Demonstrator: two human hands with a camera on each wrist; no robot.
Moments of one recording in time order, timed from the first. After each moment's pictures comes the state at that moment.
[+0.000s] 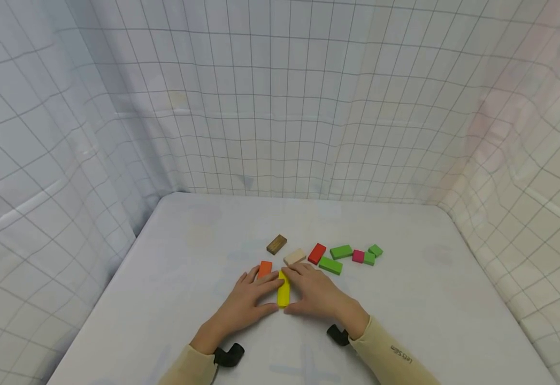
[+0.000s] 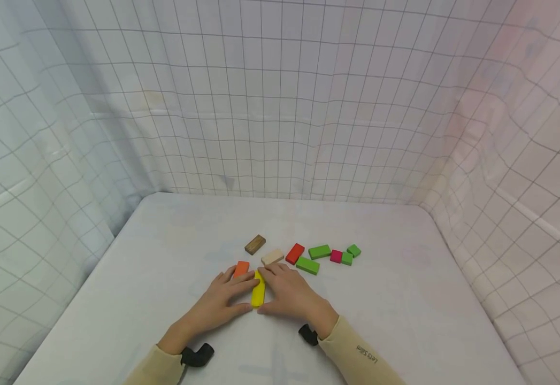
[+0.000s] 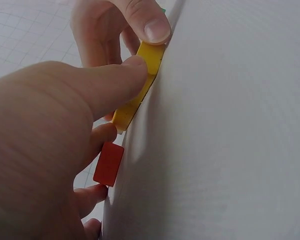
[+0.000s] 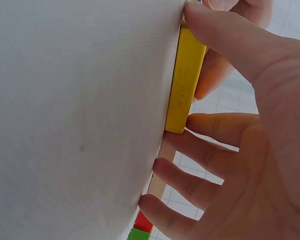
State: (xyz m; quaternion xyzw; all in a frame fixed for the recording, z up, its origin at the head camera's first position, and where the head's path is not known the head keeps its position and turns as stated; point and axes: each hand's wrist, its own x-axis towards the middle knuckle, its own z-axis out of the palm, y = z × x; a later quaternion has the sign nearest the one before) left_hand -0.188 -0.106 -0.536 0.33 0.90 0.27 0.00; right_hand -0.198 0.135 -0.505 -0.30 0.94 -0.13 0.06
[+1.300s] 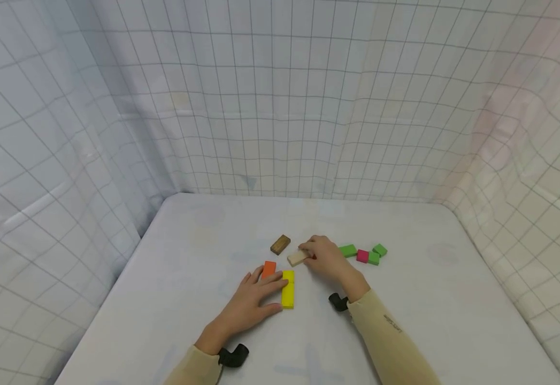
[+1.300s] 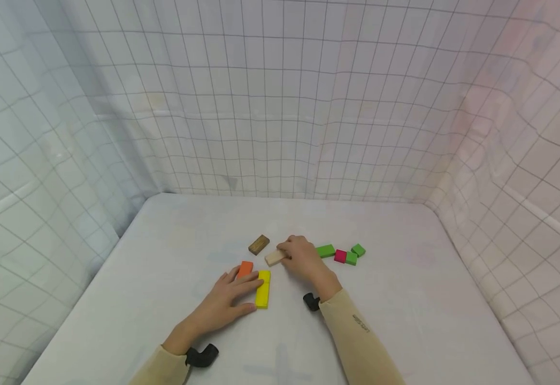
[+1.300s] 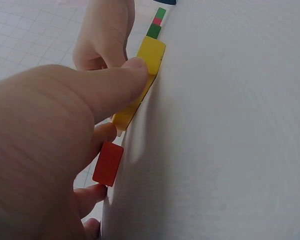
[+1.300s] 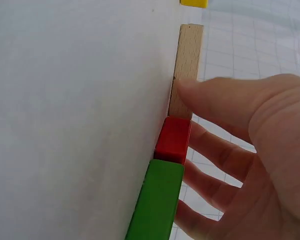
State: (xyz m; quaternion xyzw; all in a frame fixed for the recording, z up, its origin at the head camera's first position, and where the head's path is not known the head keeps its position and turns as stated) left_hand -0.185 -0.105 -0.531 0.32 0.90 0.28 0.02; right_hand -0.270 0.157 -0.501 -0.24 0.95 -0.20 -0.02
